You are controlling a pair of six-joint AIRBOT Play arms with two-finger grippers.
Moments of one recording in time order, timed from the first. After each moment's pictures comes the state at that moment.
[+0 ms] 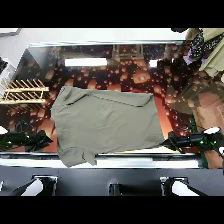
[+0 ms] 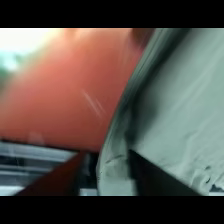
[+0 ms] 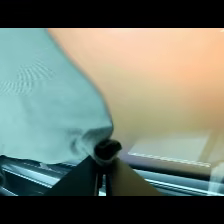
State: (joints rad) left arm 0.48 -1.07 0.57 1.08 -1.25 -1.43; right arm -0.54 -1.28 0.58 -0.95 1.28 1.23
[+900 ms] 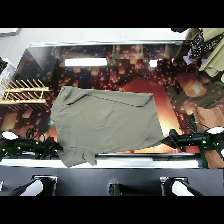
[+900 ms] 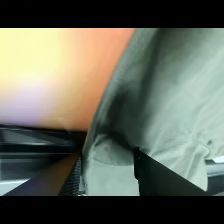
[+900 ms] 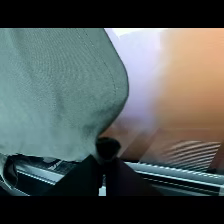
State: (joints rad) left arm 0.43 -1.11 0.44 1.00 -1.24 -1.41; right arm -0.54 -1.21 0.58 -0.90 1.30 1.23
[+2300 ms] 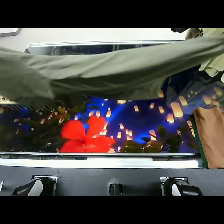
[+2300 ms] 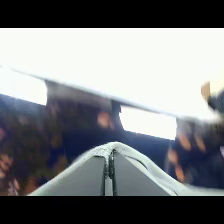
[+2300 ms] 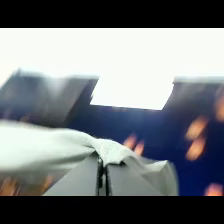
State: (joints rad) left arm 0.42 -0.76 1.82 1.01 -1.27 -1.67; right arm -0.17 -0.67 1.66 -1.02 1.20 1.45
